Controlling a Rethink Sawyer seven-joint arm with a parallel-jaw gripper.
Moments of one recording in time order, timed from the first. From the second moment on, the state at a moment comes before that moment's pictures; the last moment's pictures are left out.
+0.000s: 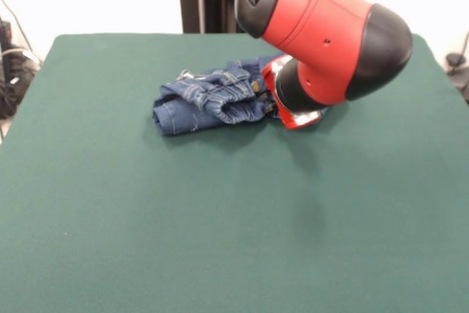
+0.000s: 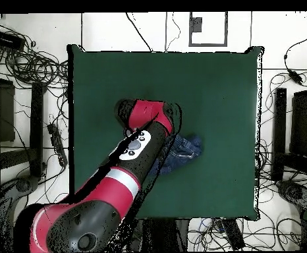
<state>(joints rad) 0.27 0.11 -0.71 1.02 0.38 1.23 2.52</state>
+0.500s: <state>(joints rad) 0.26 0.11 -0.70 1.03 0.38 1.22 2.52</state>
